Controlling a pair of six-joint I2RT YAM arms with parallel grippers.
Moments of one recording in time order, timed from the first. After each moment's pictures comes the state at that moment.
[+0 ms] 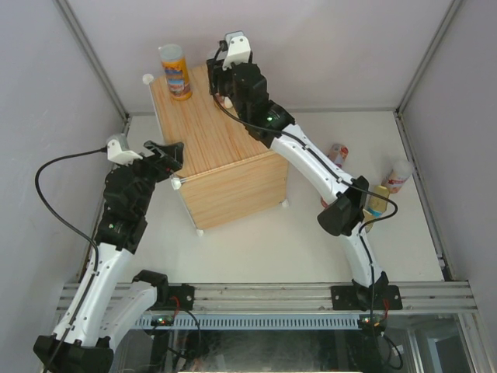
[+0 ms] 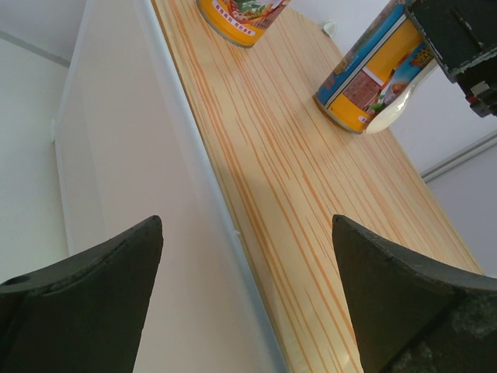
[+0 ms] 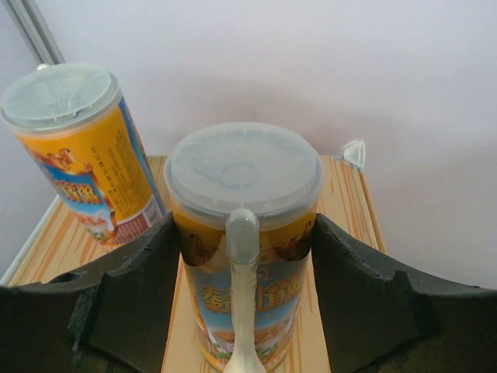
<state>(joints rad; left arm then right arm) -0.22 0.74 0.80 -0.06 -0.12 -0.64 0.77 2.19 2.47 -0.22 0.41 0.00</state>
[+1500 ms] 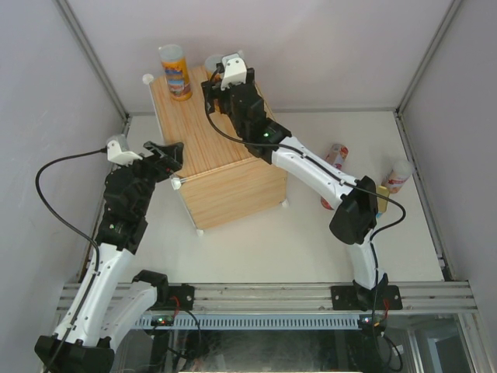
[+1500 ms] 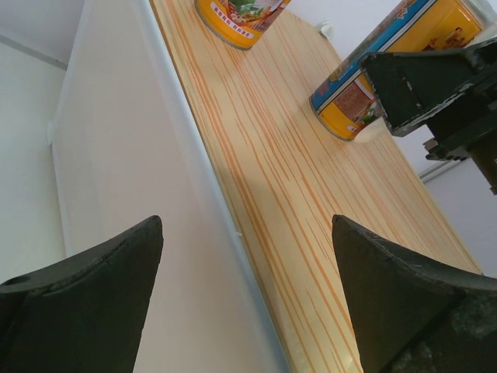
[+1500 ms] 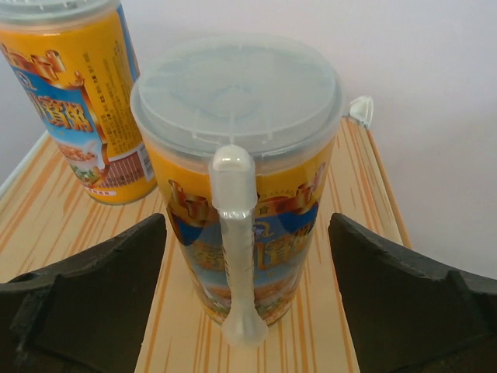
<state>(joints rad) -0.21 0.74 0.78 -0.04 -0.11 -0.64 0.82 2.05 2.10 0.00 0.45 -0.04</state>
